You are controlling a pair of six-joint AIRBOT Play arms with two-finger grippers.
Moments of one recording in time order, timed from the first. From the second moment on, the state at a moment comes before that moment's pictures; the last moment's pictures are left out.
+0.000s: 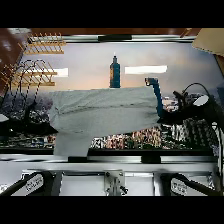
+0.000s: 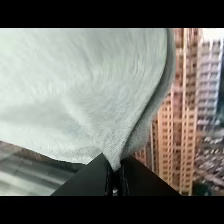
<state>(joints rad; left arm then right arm) 0.41 -1.12 0.69 0.89 -1.33 -0.96 -0.21 -1.32 0.93 -1.07 1.21 1.27</state>
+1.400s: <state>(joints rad) 0.28 -1.77 1.52 0.85 -1.27 -1.14 -0.07 -1.71 1.53 -1.25 1.01 1.46</state>
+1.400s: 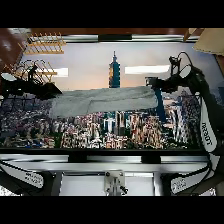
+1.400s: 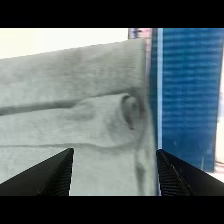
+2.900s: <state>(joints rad) 0.23 -1.68 1.56 0.60 -1.38 -1.09 -0.08 -1.84 1.53 -0.90 1.01 1.38</state>
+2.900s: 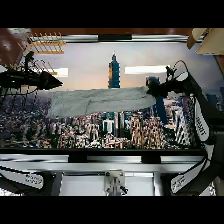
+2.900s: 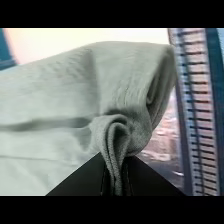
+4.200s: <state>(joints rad) -0.56 -1.81 1.42 0.16 -0.71 -1.10 0.00 -1.06 1.53 -1.02 1.31 1.68</state>
